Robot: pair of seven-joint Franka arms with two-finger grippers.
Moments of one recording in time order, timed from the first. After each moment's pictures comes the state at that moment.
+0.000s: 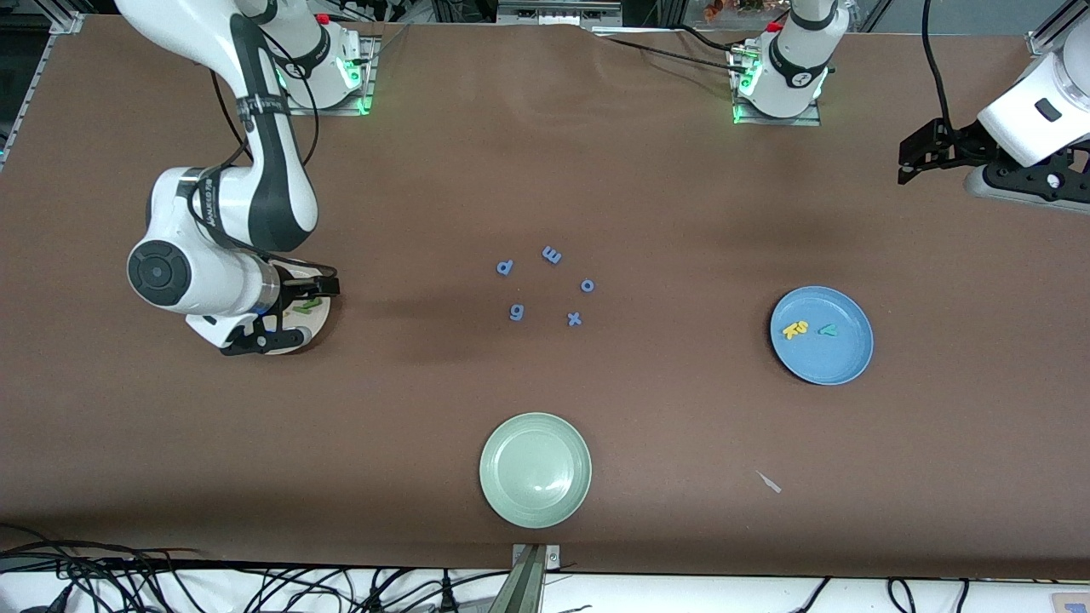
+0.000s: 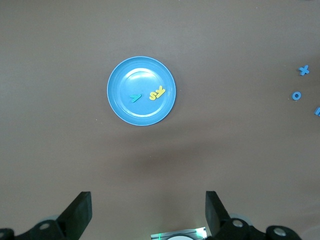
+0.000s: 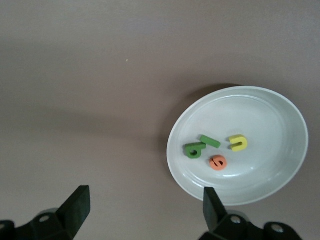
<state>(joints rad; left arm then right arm) 0.01 -0.05 -0.08 -1.62 0.02 1.47 0.12 0.65 0.44 -0.52 -1.75 0.24 1.86 -0.13</state>
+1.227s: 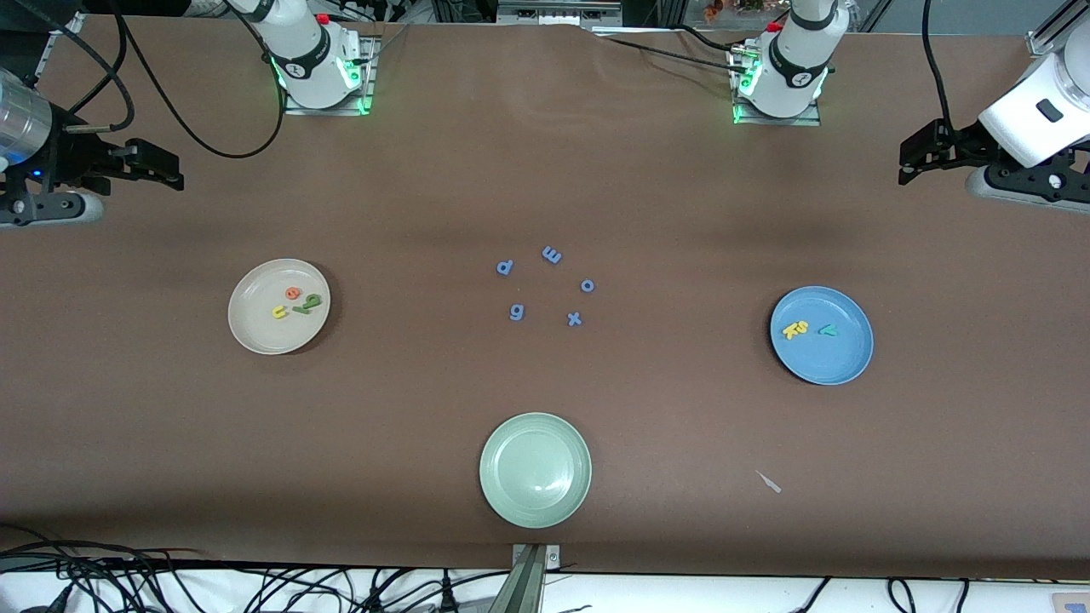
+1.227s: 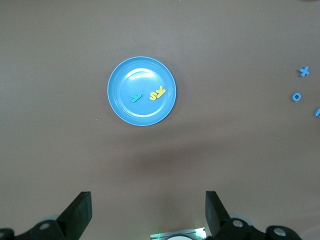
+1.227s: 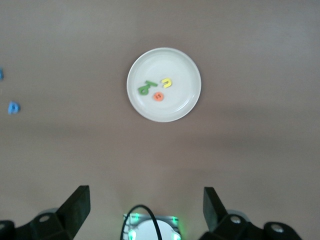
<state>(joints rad) 0.01 -0.04 -0.08 -1.62 0.02 1.47 0.11 0.21 0.04 -0.18 -1.58 0.00 1.45 0.01</state>
